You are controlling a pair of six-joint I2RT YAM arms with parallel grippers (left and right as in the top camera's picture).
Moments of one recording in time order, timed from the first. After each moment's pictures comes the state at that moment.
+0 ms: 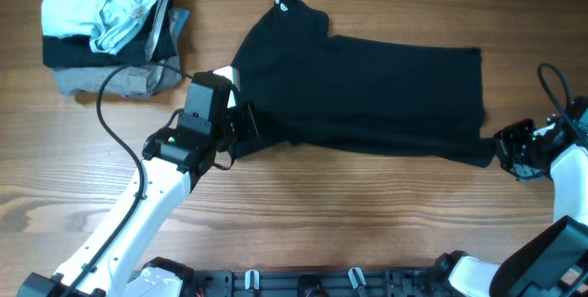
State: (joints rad) left arm -0.35 1.29 0.84 -0.41 0.17 -0.60; right arm -0.63 1.46 0.89 -0.72 -0.29 0.54
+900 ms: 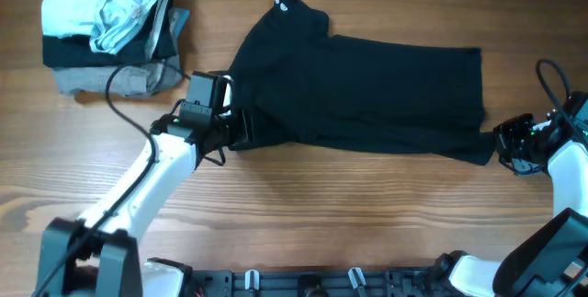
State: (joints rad) left arm -0.27 1.48 0.84 -0.48 0.14 -0.40; right arm -0.62 1.49 0.89 -0.65 -0.28 0.58
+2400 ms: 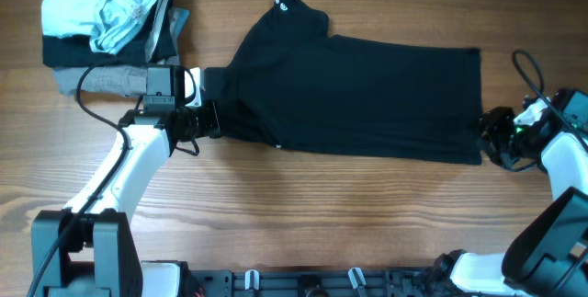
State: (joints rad) left arm -0.05 1.53 0.86 -0.44 0.26 -0.26; right arm -0.57 1.58 0.89 -0.63 -0.47 0.37
